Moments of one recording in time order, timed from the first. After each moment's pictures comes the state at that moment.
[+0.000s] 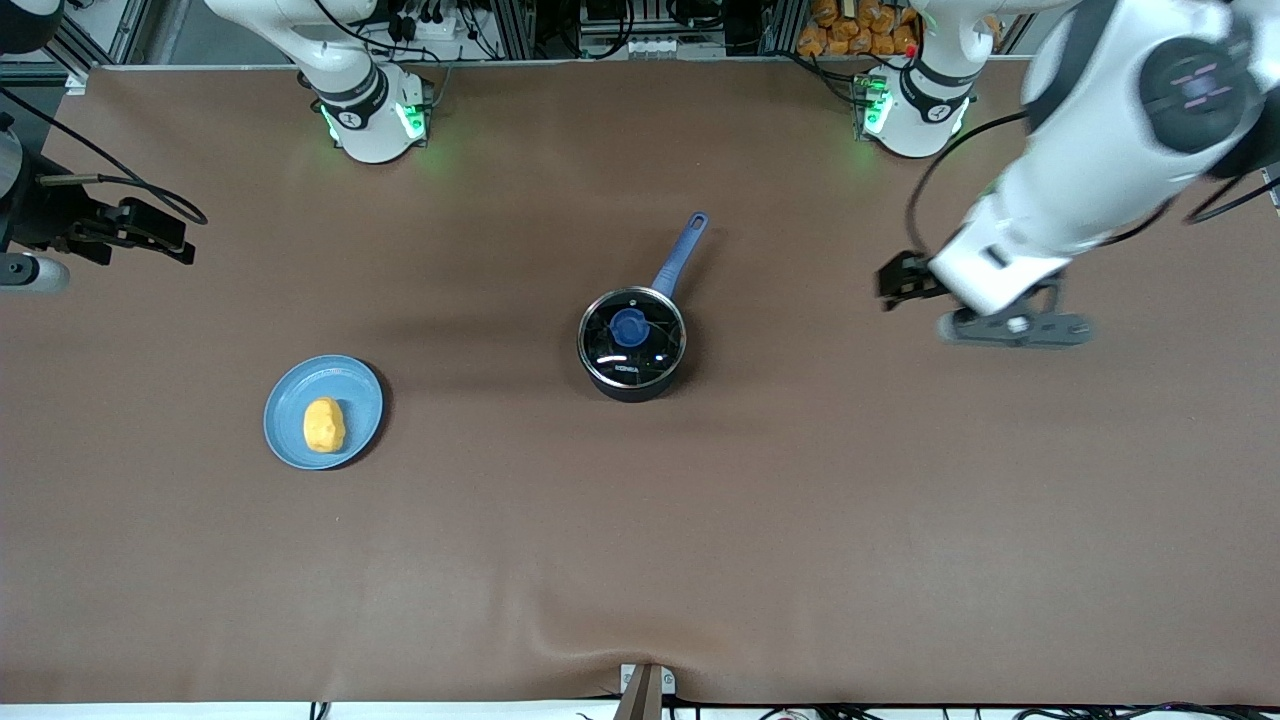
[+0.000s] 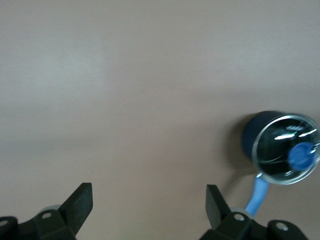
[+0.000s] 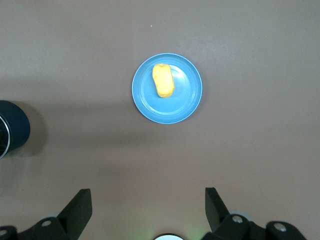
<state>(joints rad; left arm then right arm) -0.02 0.20 -0.42 -1.54 0.00 1.72 -0.41 -0.01 -0.02 0.00 -1.62 0.03 1.50 0.01</state>
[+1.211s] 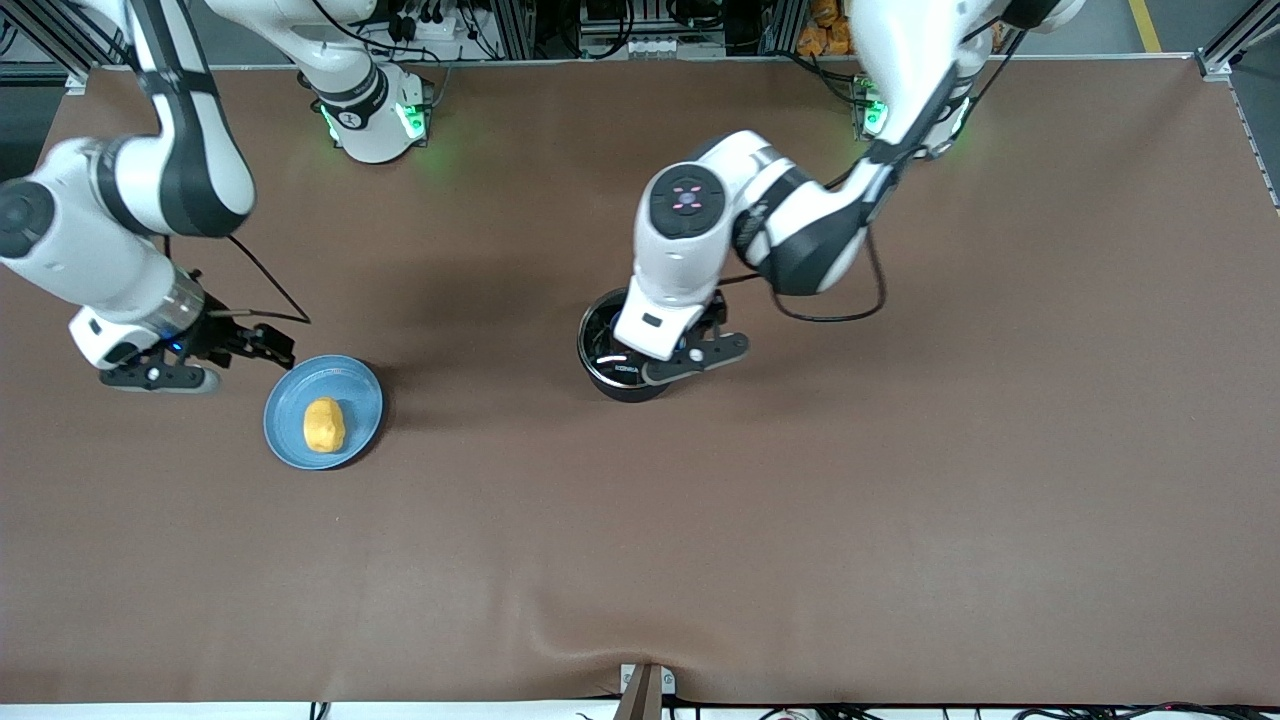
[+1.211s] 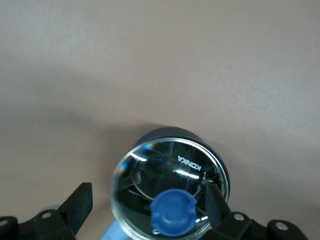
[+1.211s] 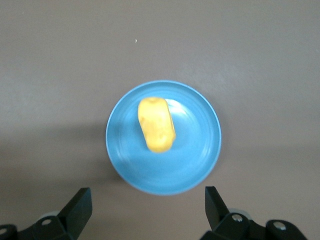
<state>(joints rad) -0.61 0.64 -0.23 -1.32 0.12 1.97 -1.20 -0.02 0.10 0.01 -2.14 0.03 2.30 0.01</state>
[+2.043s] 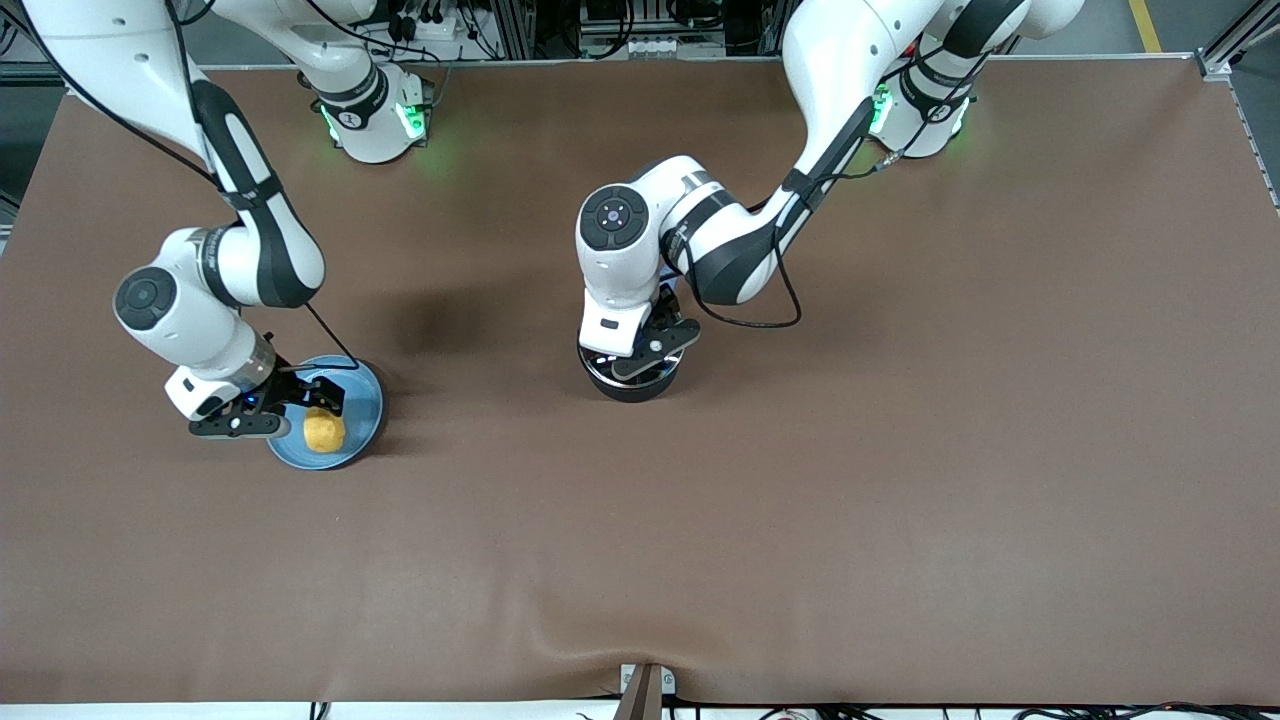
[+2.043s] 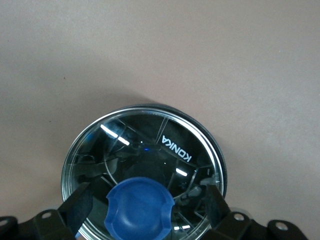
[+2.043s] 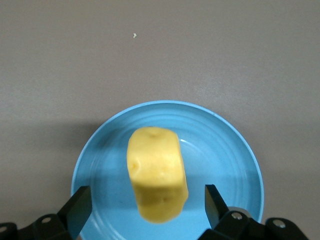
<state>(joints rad) -0.71 0.76 -0.19 -1.27 0.12 2.00 -1.42 -0.02 0.37 0.01 -2.16 0.03 2.64 -0.06</state>
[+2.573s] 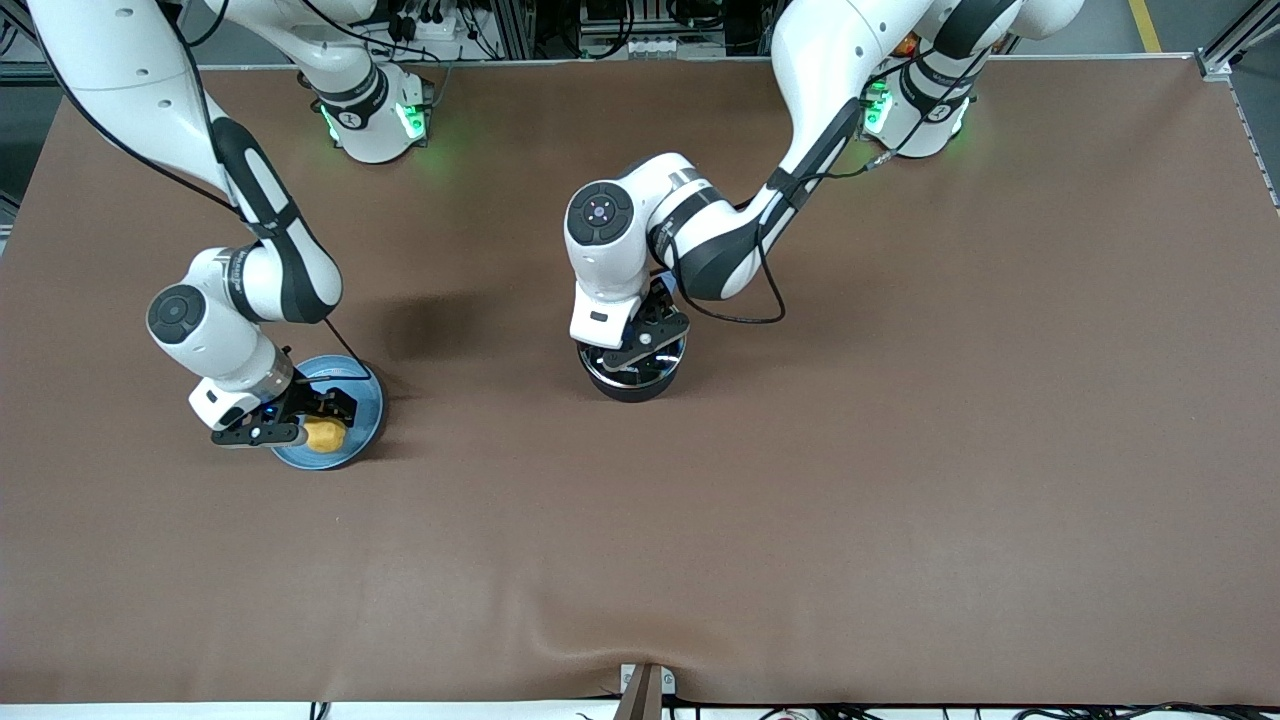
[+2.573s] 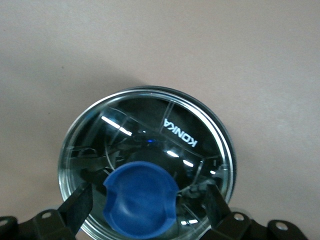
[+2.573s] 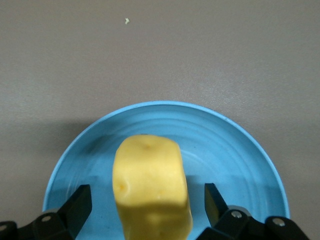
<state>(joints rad) -0.73 0.77 -0.19 -1.28 0.14 1.98 -1.42 -0.02 0.47 0.01 -2.14 0.03 2.74 -0.07</state>
